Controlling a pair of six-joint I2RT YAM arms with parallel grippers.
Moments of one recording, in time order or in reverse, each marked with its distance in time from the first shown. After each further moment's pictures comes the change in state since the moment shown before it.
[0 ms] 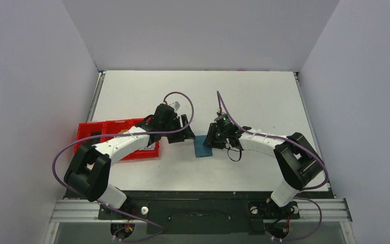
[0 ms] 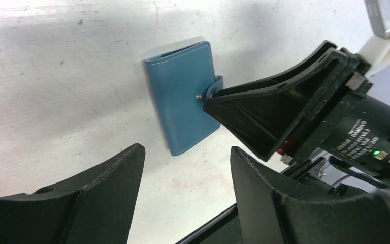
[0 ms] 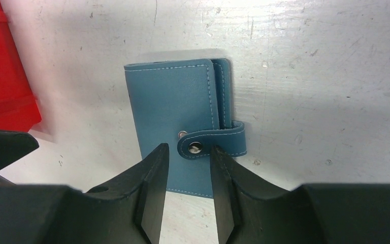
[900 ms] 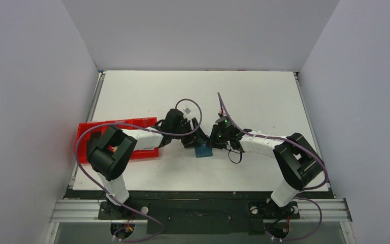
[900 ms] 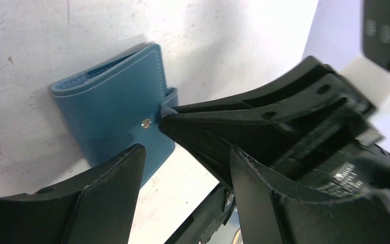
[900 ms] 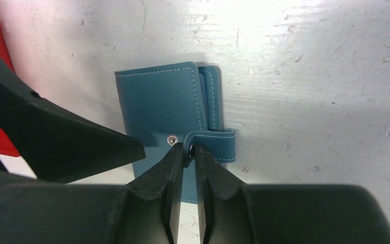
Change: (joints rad) left arm -0.045 0.285 -0.032 0.397 0.216 -0.251; right arm -0.002 -0.002 -0.043 0.055 0.031 -0.008
